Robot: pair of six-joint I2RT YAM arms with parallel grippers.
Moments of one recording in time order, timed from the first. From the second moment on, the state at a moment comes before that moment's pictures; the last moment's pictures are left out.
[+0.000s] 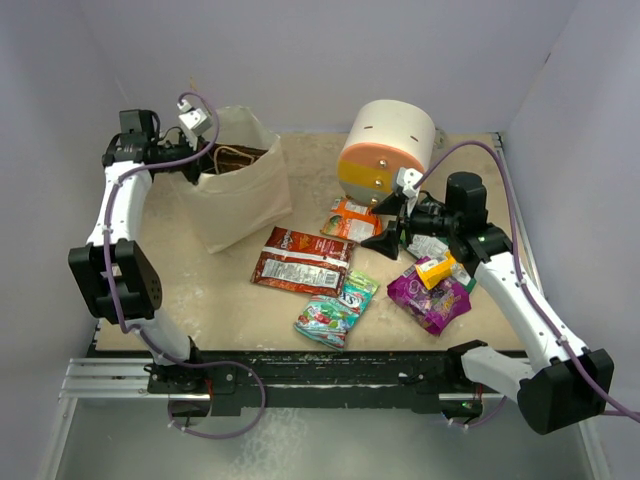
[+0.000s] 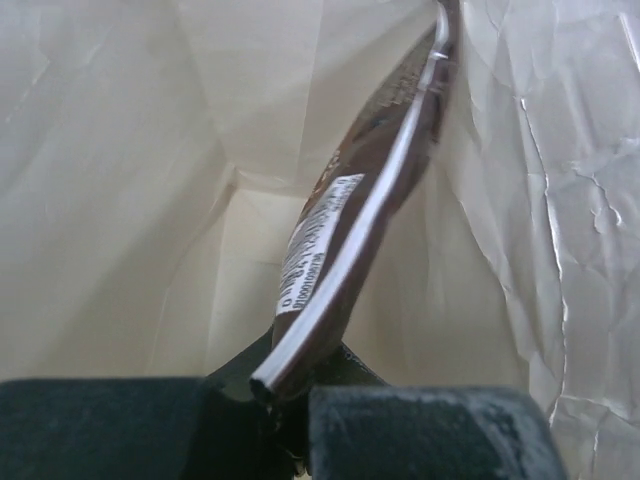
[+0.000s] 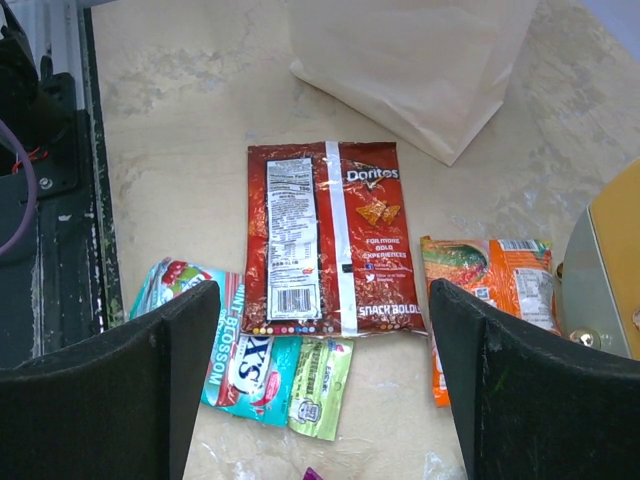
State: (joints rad) left arm 0.17 1.71 1.61 -0.73 0.97 0.61; right arm 0.28 1.09 0.96 -0.27 -0.91 -0.31
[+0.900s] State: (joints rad) left arm 0.16 1.61 1.62 -0.72 0.88 0.69; right arm 0.27 1.10 0.96 -0.28 -0.91 -0.35
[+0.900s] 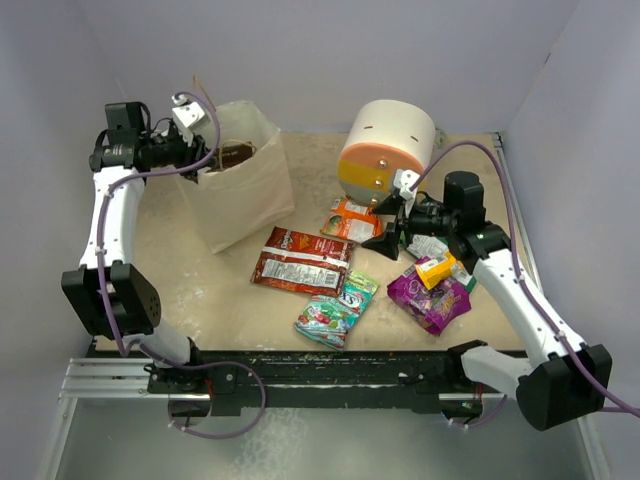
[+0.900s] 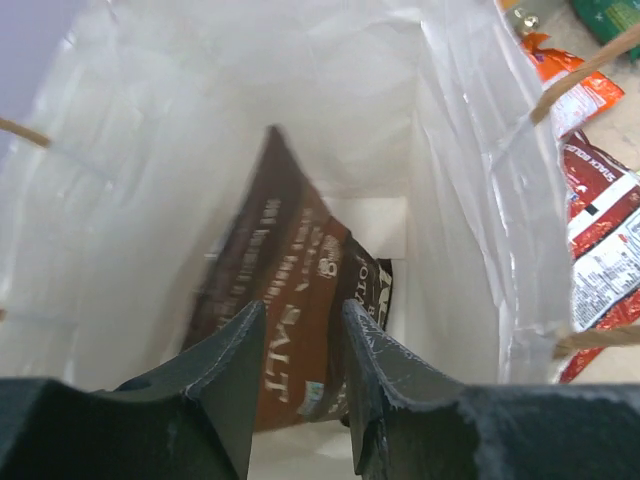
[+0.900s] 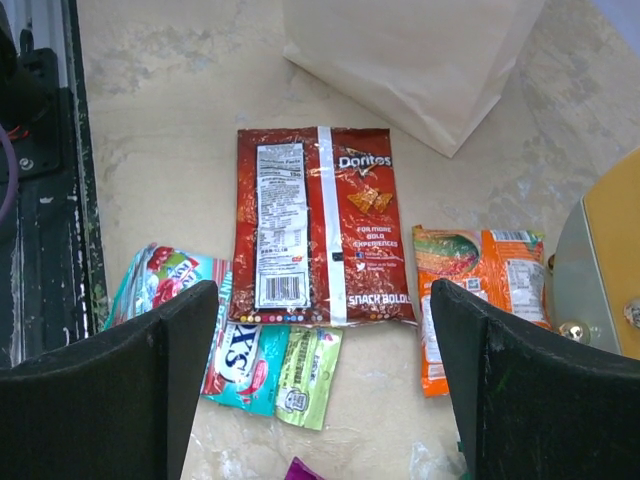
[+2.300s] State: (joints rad) left arm 0.16 1.32 1.60 -0.63 0.56 0.64; right arm 0.60 1.58 1.08 -0.18 -0.63 -0.48
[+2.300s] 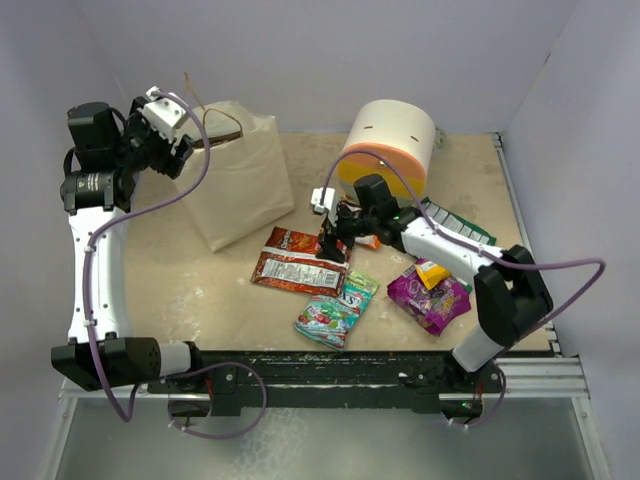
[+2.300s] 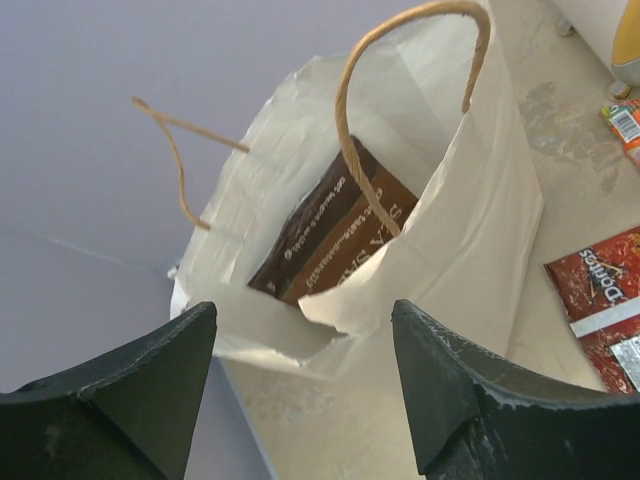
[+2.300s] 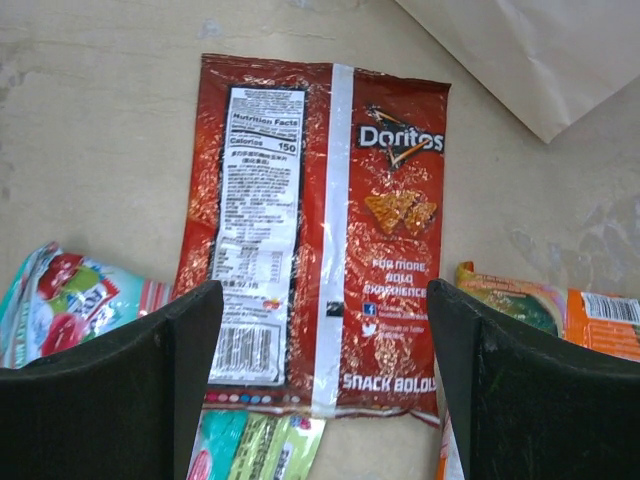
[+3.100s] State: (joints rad) left arm 0.16 0.94 1.24 -0.83 0.41 0.45; right arm 0.69 1.97 1.31 -0.25 -0.43 -0.39
